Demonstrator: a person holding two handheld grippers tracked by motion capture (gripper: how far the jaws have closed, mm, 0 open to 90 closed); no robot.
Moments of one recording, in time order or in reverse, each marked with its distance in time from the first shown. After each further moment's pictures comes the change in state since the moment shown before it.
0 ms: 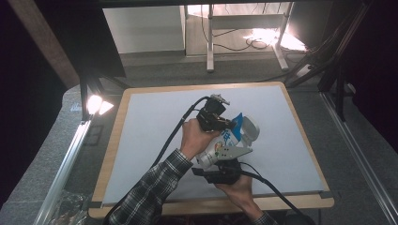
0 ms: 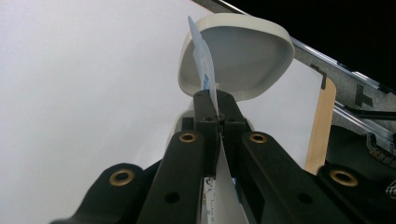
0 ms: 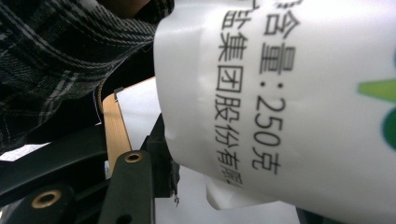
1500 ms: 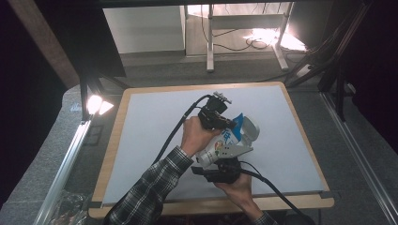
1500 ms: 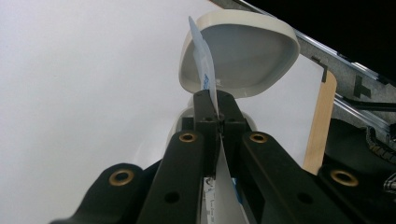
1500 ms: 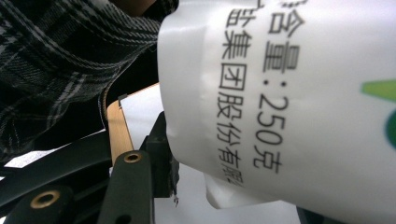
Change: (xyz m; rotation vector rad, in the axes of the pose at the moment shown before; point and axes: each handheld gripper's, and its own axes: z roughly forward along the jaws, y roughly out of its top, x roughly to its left) left arm 0.003 0.007 0.003 0.050 -0.011 0.001; right arm -0.001 0.003 0.000 -0.015 0.015 0.026
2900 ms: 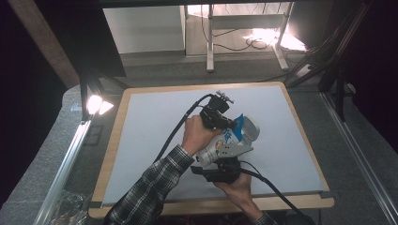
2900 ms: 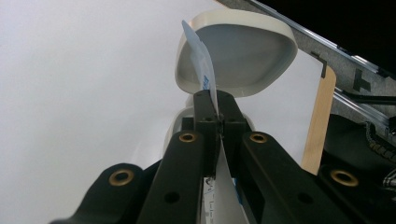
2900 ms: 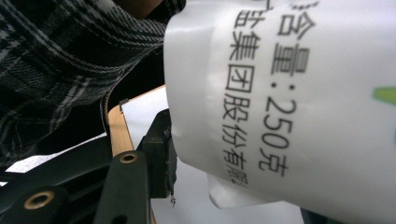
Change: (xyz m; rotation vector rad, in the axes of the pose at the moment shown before) left arm -0.002 0.005 0.002 0.027 -0.004 0.009; right arm 0.001 0.002 0.000 -0.011 0.000 0.012
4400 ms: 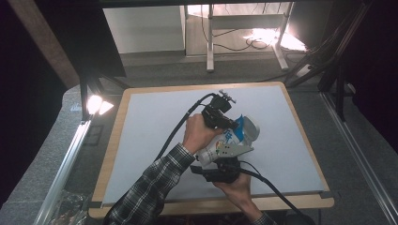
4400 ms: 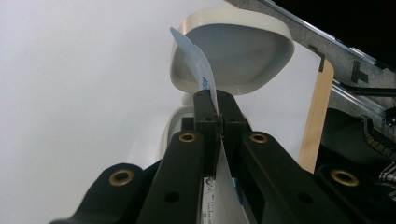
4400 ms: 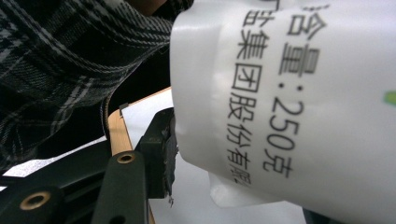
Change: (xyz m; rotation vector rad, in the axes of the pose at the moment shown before) left arm -0.001 0.006 0.002 0.035 -0.013 0.010; right arm 0.002 0.002 0.000 -0.017 -0.005 -0.004
